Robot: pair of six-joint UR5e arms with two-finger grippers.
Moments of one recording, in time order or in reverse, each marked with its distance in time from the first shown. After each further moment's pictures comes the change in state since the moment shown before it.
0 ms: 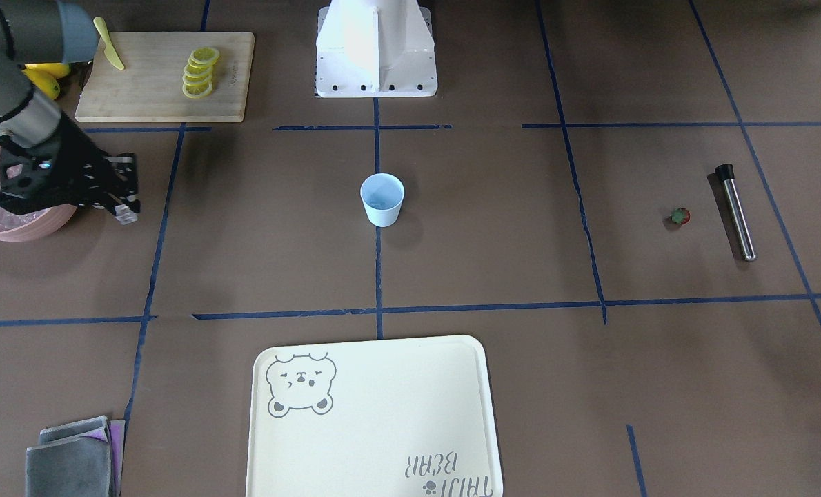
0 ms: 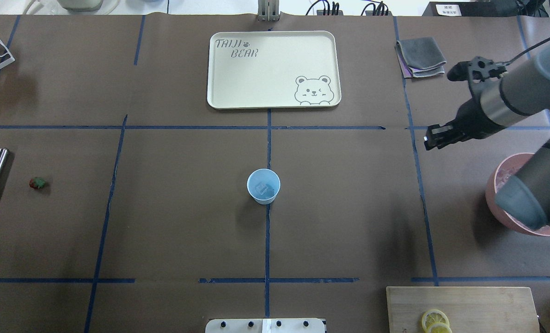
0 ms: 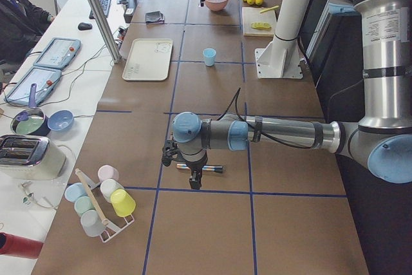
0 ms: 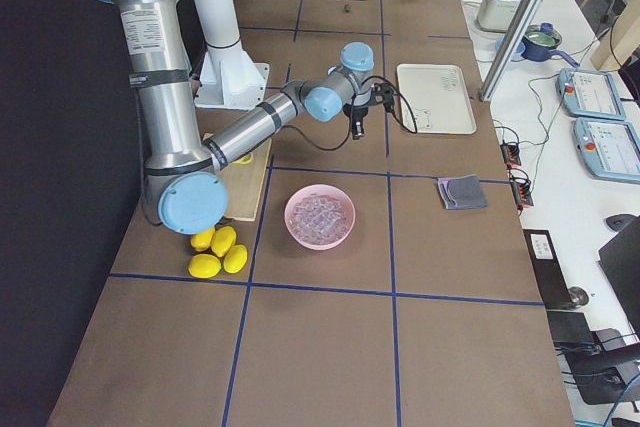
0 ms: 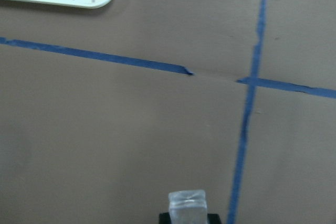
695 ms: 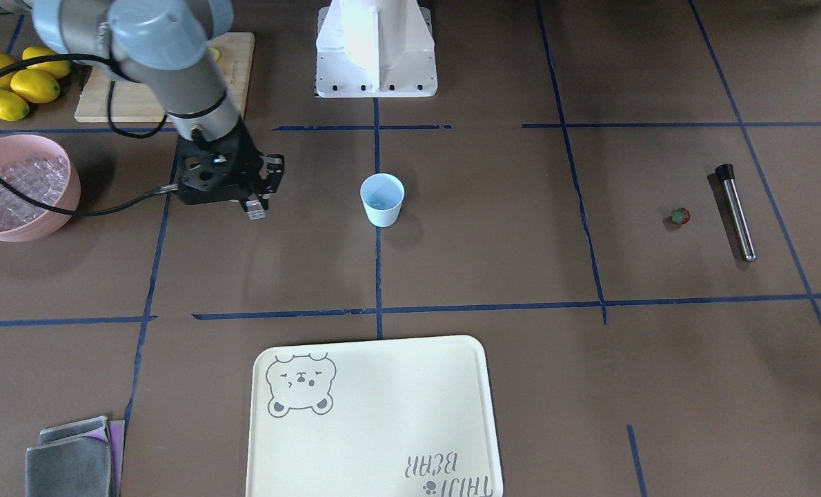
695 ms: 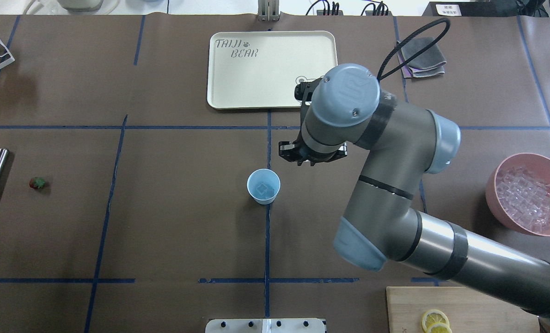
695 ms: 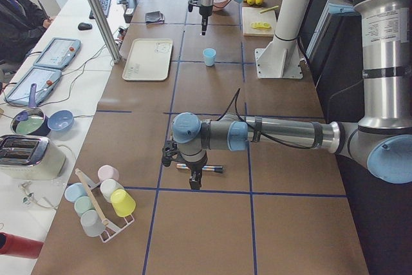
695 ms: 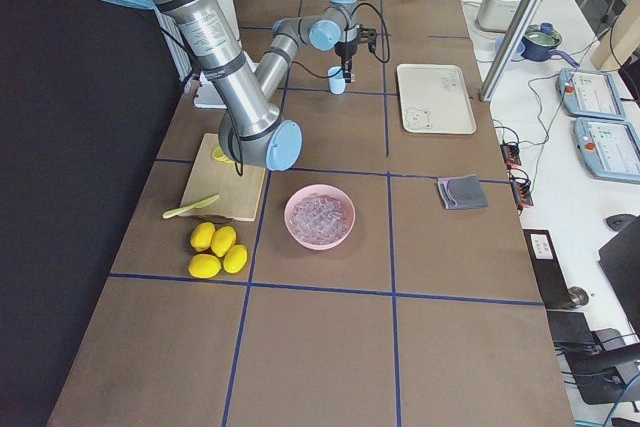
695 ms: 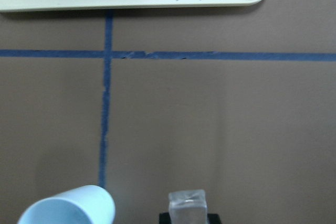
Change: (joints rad) left arm 0.000 -0.001 0.005 0.000 0.000 0.000; right arm -0.320 0.456 -0.168 -0.206 -0.297 0.404
